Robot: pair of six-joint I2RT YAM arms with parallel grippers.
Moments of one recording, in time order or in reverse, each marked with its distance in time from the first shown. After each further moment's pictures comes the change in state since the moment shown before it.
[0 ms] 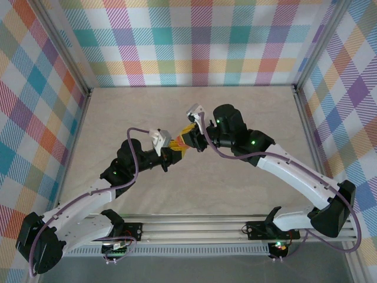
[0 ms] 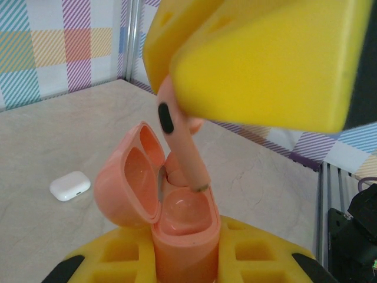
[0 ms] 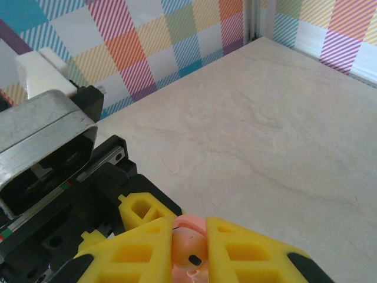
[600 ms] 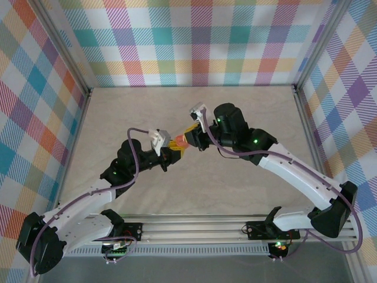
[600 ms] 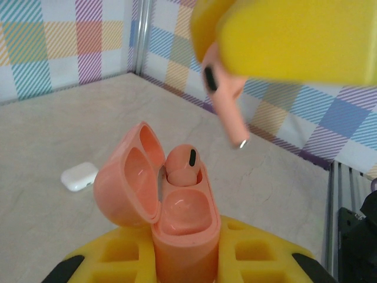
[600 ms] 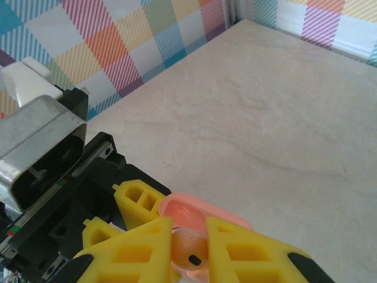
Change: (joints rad) left arm 0.011 0.000 -0.011 0.000 -0.016 0.000; right arm -0.013 -0.005 0.037 -0.081 0.051 0.069
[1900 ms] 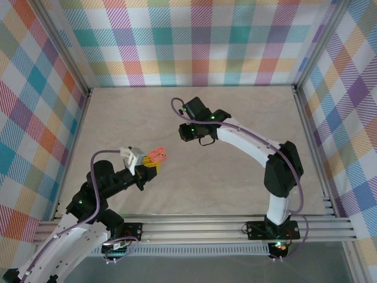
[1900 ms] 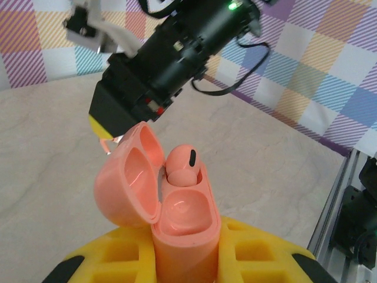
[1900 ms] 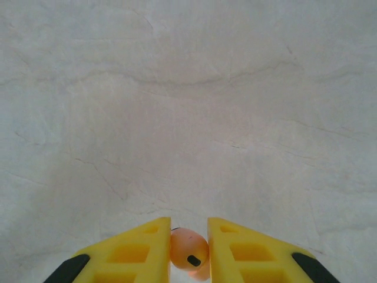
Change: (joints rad) left arm 0.063 -0.508 -0.034 -0.546 -0.095 0.011; right arm -0.071 0.512 0.286 -0.234 0.176 0.202
